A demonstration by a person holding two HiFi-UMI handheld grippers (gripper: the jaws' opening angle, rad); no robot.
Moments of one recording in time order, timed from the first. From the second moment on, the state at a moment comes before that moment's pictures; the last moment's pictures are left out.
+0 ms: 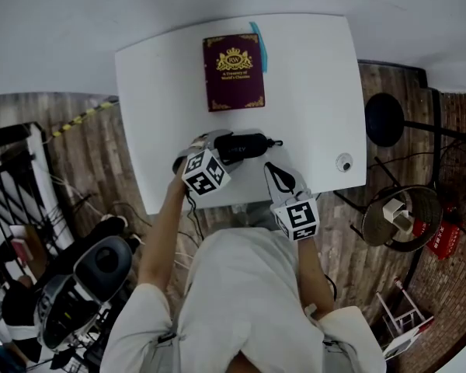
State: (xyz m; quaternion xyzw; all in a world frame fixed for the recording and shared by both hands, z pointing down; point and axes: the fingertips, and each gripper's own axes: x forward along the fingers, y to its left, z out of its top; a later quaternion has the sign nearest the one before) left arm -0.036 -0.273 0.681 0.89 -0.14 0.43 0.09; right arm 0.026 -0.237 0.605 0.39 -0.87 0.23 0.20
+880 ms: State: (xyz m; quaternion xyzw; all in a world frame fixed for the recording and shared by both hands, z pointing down) left arm -0.065 -0.243 0.669 0.89 -0.24 0.26 0.28; right arm -0.004 -0.221 0.670 0.35 -0.86 0.28 0.23
